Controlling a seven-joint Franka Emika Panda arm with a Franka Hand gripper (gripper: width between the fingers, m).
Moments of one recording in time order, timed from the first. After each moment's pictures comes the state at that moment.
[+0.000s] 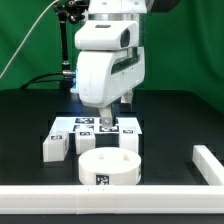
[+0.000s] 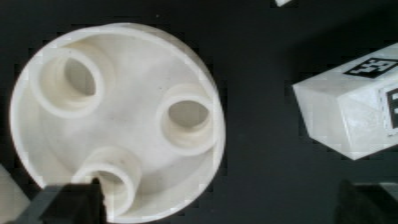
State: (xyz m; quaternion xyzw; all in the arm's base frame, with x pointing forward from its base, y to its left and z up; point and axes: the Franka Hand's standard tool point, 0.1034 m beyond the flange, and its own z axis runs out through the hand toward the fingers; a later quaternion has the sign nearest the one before) arm 0.540 -0.004 0.082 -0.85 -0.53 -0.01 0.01
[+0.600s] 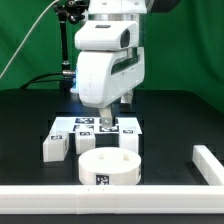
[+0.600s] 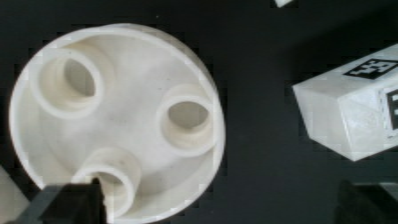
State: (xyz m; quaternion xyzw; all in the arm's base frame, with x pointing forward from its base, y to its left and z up) arm 0.540 -0.009 0.078 -0.83 -0.55 -0.01 0.01
